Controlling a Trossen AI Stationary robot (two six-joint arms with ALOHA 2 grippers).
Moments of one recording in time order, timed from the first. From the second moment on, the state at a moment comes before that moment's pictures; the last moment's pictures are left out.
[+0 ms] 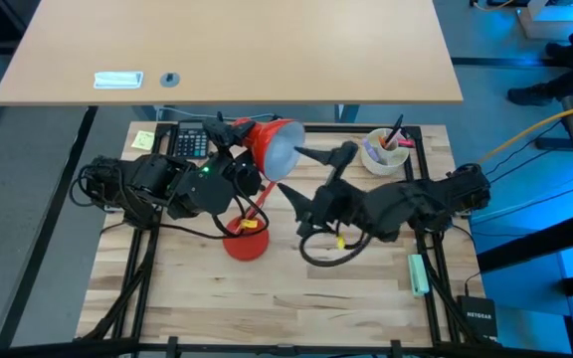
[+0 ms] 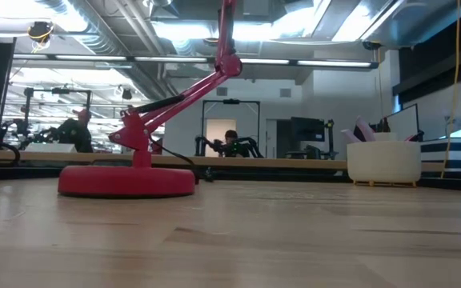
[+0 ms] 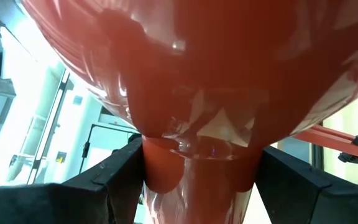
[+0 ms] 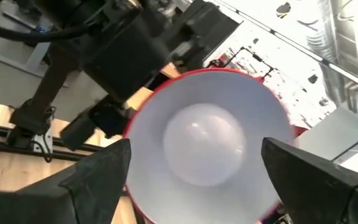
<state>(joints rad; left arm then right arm) -0.34 1.73 2.25 -1.06 -1.31 0.71 0.44 1.76 2.18 -0.48 1.00 -0.61</state>
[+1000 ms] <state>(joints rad) -0.42 1.66 2.25 -1.08 -1.37 0.72 0.48 1.74 2.18 -0.55 1.08 -0.63</state>
